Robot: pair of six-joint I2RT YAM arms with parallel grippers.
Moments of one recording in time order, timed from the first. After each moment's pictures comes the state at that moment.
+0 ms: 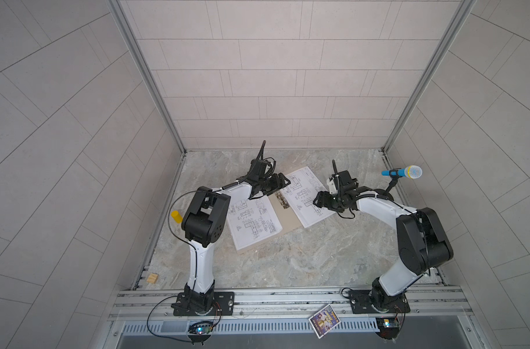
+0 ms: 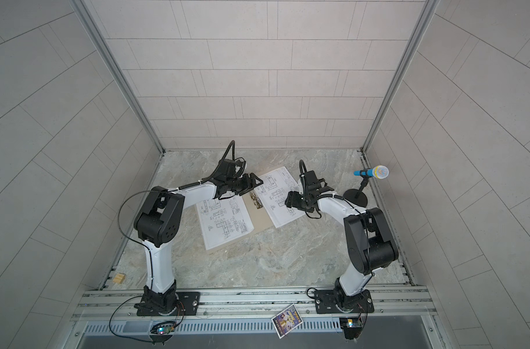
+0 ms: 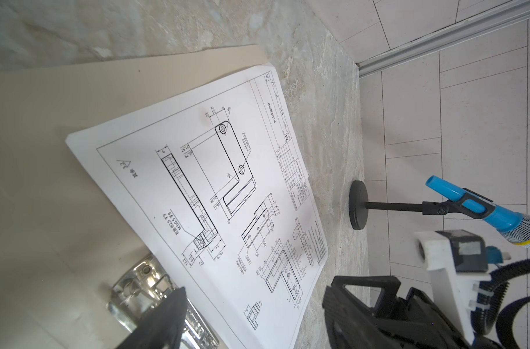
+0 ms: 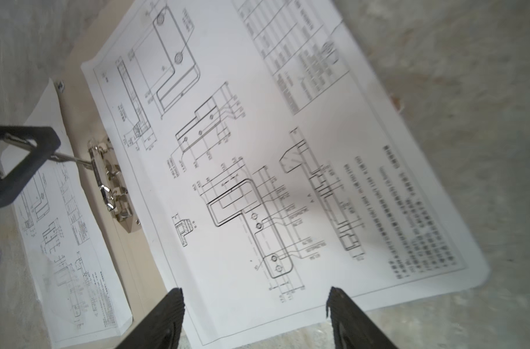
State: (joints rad) left arm -0.39 2.03 1.32 0.00 0.54 -0.73; right arm 0.23 1.64 1.02 -0.41 -0.21 0.46
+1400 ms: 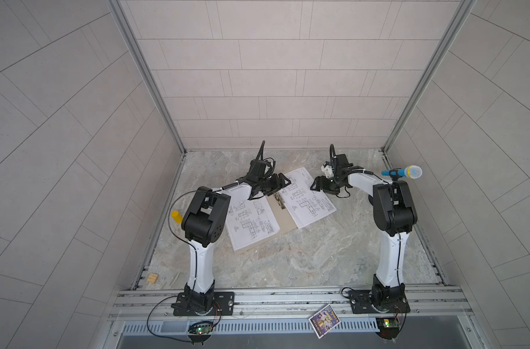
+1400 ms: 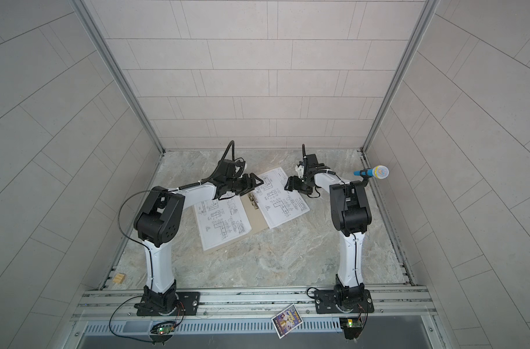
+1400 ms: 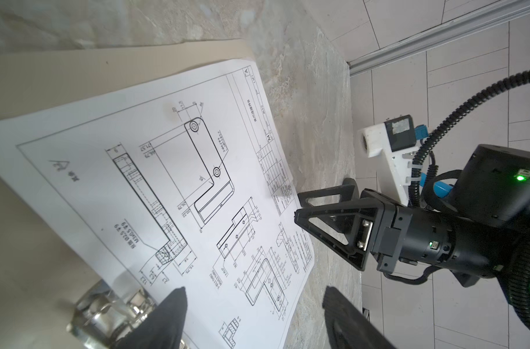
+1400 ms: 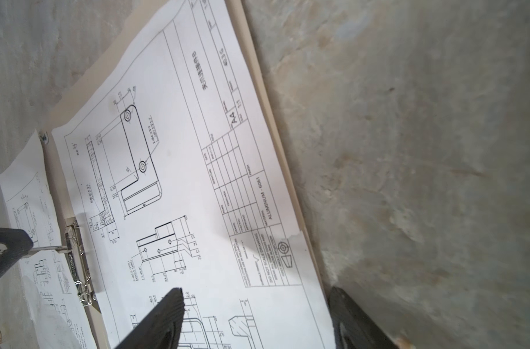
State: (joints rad) left arm -0.39 2.03 1.31 0.04 0.57 -0.75; right arm 0.12 2.08 1.48 -0.51 -0.41 0.26
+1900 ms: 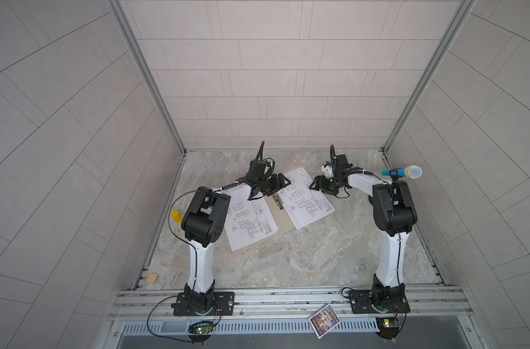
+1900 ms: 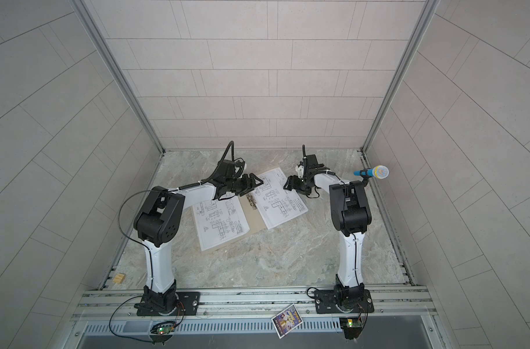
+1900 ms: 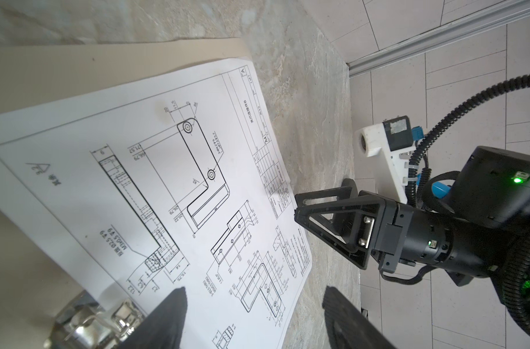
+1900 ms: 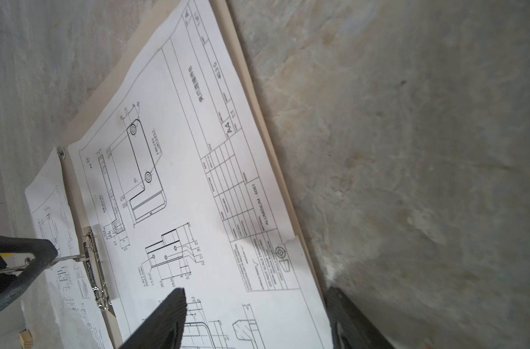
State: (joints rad) left arm -0.38 2.03 1.30 0.05 0.58 -0.76; right arm 0.13 2.08 1.46 -0.48 -0.44 0.33
